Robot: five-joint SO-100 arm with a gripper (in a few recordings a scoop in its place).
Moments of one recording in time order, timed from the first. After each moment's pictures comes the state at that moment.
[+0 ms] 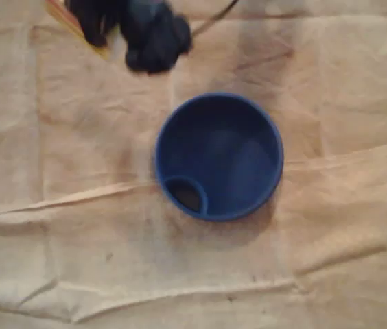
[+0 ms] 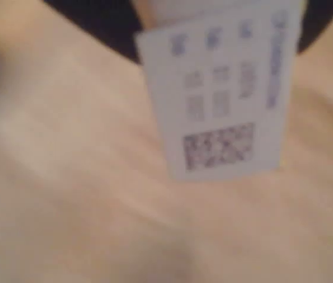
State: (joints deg) arm 41.9 67.2 31.1 100.7 -0.7
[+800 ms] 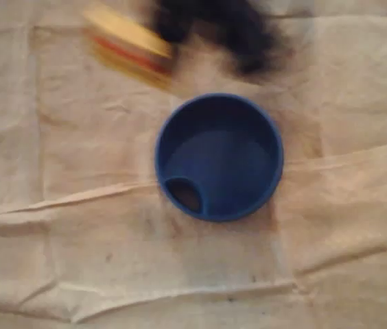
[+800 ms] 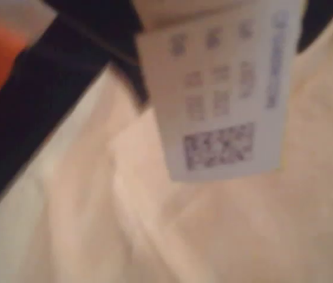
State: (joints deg) arm 20.4 75.0 31.1 100.7 -0.7
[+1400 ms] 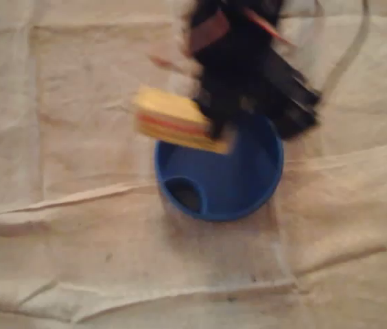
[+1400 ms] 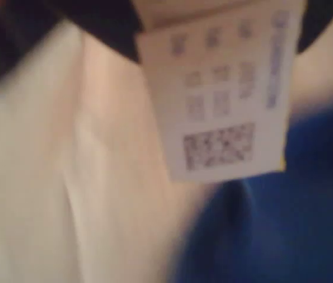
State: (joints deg) arm 12.9 60.5 31.1 90.2 -0.7
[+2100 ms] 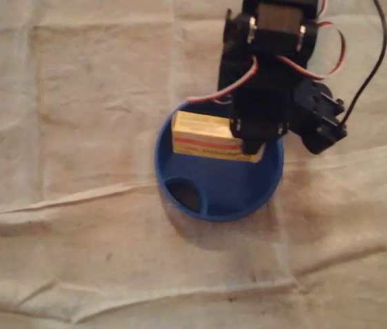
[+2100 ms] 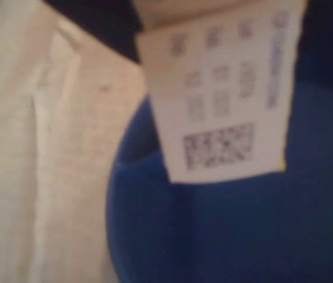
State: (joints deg) arm 9.1 55.5 31.1 89.3 -0.7
